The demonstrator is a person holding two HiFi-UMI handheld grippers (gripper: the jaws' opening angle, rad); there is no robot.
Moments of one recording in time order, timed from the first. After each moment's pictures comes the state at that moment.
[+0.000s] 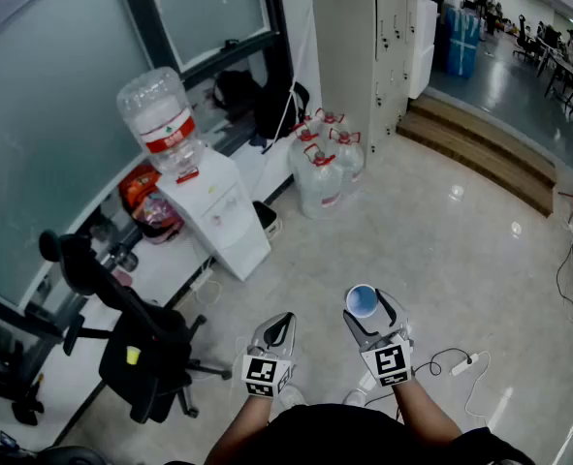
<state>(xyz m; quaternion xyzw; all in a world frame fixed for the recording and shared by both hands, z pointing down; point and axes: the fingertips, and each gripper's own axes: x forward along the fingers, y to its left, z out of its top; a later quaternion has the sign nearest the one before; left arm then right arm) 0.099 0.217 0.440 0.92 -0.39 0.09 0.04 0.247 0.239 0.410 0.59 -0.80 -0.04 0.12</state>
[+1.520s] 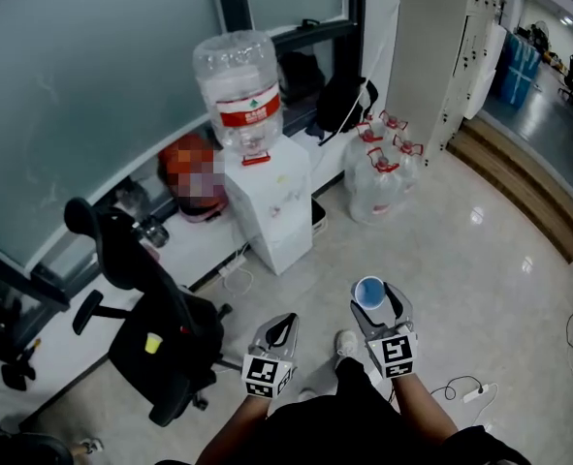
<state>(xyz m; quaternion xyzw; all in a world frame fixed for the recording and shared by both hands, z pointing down) -0.080 0.123 0.452 0.89 -0.44 0.08 0.06 0.082 0.098 0.420 0.55 -0.83 -0.02 0.13</state>
